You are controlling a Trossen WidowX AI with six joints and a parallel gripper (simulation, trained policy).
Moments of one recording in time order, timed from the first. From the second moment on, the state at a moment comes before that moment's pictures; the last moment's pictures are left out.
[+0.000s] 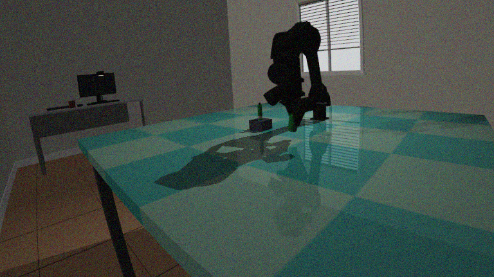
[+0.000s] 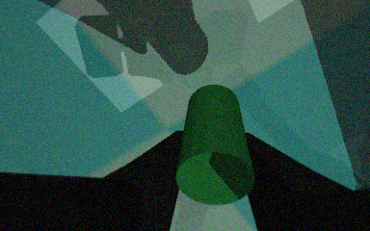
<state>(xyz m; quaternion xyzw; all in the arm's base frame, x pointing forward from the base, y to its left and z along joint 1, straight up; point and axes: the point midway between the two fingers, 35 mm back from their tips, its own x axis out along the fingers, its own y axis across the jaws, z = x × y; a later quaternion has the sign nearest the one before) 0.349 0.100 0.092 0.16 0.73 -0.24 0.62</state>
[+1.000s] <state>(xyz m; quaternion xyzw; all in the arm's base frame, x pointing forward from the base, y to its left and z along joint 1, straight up) 0.330 -0.014 0.171 0.22 0.70 -0.26 0.63</state>
